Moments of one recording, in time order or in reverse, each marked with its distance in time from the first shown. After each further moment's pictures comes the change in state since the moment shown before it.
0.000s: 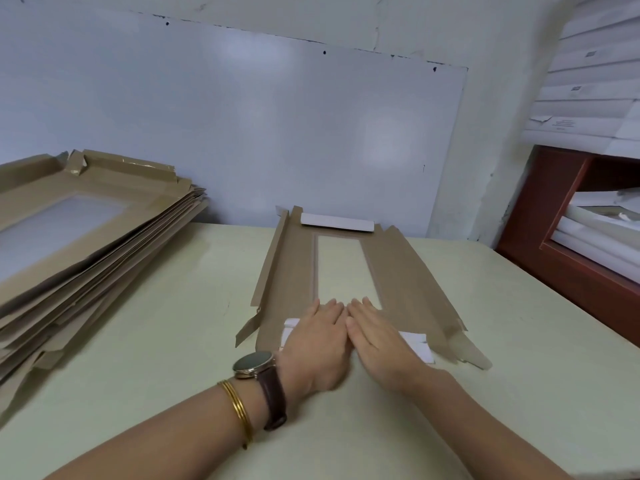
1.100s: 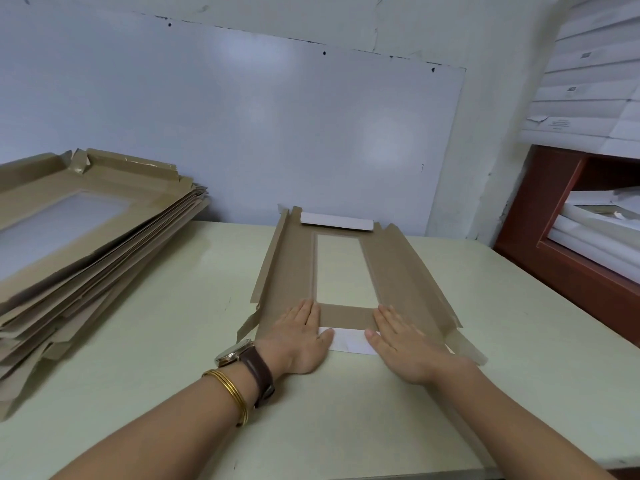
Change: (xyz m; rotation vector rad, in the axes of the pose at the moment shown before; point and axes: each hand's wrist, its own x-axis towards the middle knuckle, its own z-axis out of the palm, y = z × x) left_hand 0.000 -0.034 0.013 -0.126 -0.332 -0.281; right_hand -0.006 0.047 -0.012 -0.275 -0.257 0.197
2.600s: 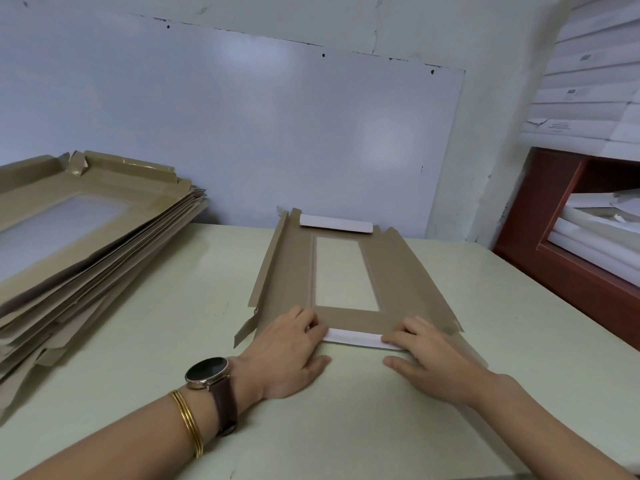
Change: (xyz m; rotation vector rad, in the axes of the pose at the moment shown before) left_hand -0.040 -0.009 -0.011 0.172 0.431 0.380; right_hand -0.040 0.016 -0.023 -0.032 0.307 -0.355
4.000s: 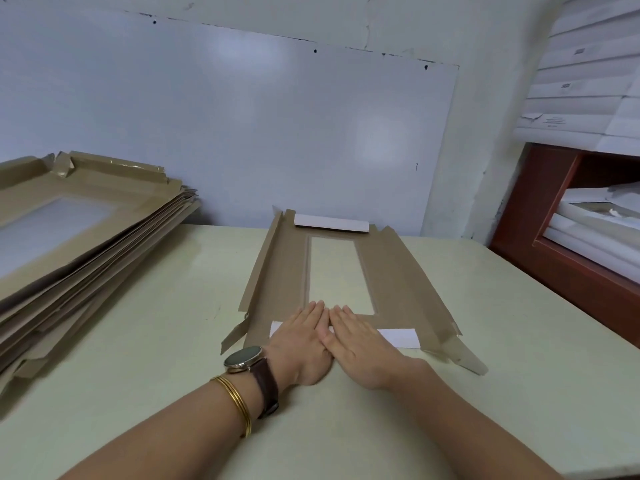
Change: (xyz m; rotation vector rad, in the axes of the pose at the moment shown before) left_hand 0.043 0.012 0.030 -0.024 -0.364 -0.215; right_hand 0.064 -0.052 0.044 0.056 -0.296 0.190
